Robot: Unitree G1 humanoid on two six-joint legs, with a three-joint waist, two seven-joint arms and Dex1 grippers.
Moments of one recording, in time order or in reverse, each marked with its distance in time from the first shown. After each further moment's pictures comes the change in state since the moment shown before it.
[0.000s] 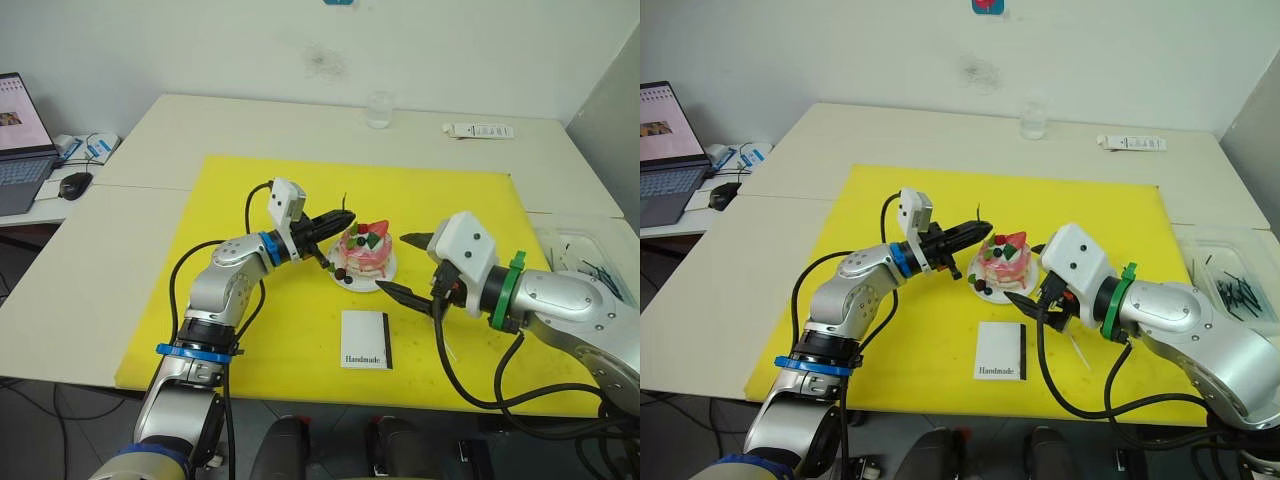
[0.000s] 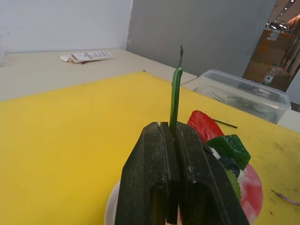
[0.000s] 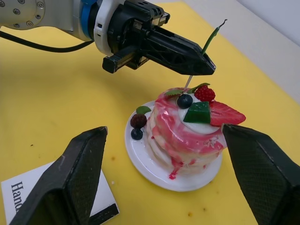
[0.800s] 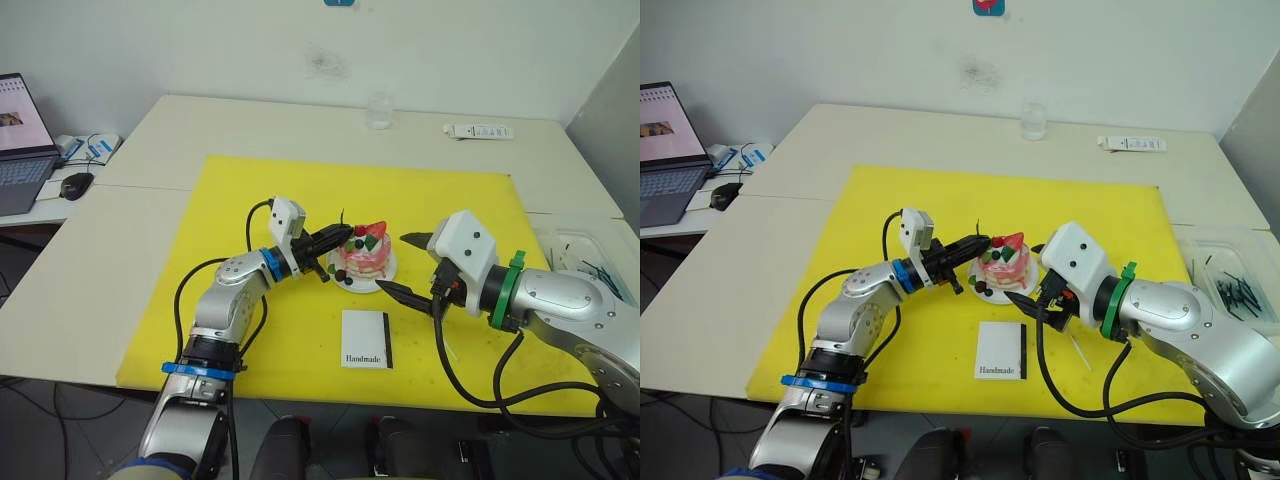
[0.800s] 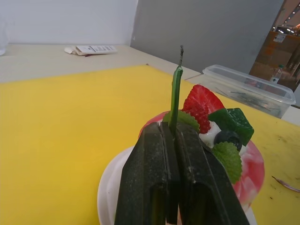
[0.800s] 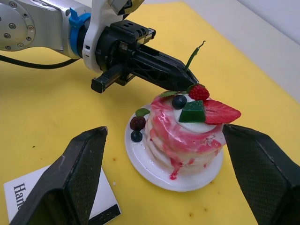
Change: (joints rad) left arm 0.082 -0.044 0.010 -0.006 0.036 -0.062 0.016; right arm -0.004 0.012 -0.009 -0.001 -0.002 0.019 0.006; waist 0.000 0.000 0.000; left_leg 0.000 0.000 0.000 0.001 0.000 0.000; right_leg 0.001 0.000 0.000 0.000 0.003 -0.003
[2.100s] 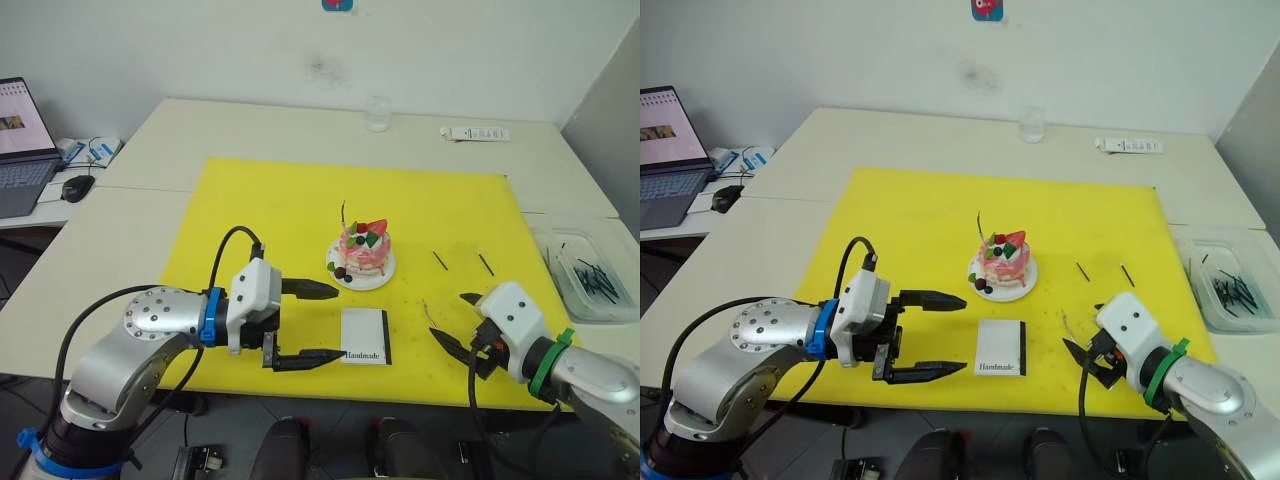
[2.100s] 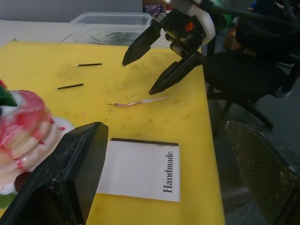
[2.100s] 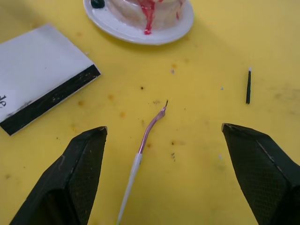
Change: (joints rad) left arm 0.387 0.476 -0.009 -0.828 -0.169 0.234 -0.250; right arm 0.655 0.048 -0.179 -0.078 -0.238 -0.137 -0.040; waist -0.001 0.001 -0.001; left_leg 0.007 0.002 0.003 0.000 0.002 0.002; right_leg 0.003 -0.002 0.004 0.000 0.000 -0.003
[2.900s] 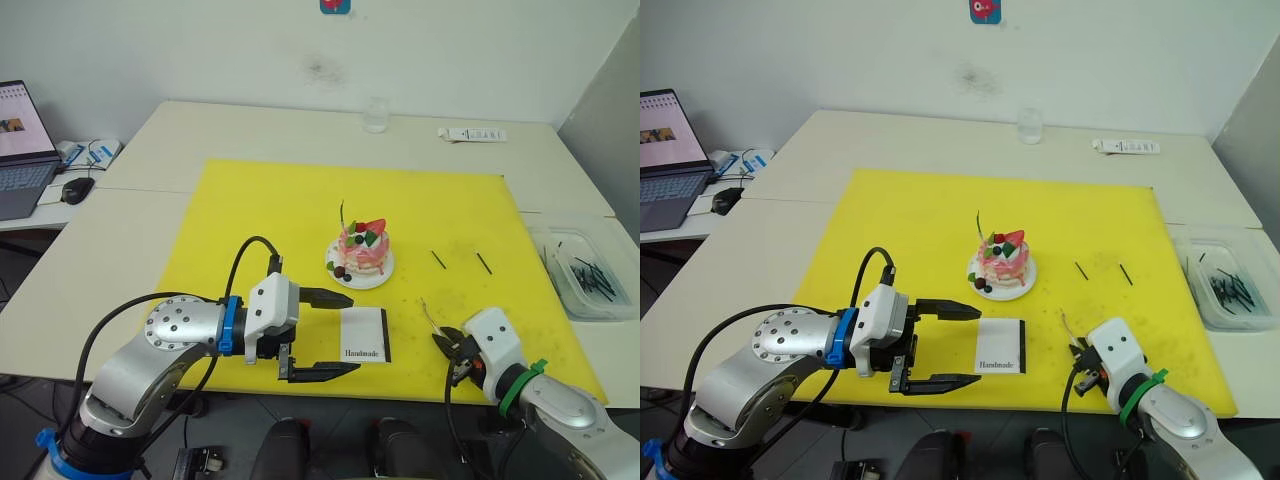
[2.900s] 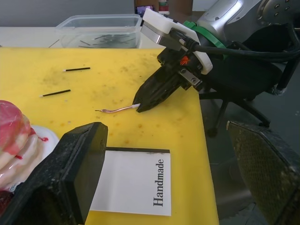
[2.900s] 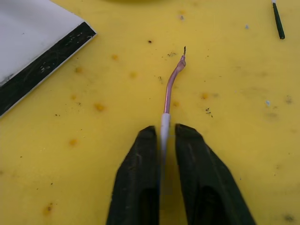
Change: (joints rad) left arm -0.012 -0.021 -0.064 0.005 0.039 -0.032 0.038; right arm 0.057 0.175 0.115 0.079 -0.137 -0.054 -0.047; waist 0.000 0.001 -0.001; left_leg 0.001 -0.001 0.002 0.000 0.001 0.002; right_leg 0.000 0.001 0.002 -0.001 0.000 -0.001
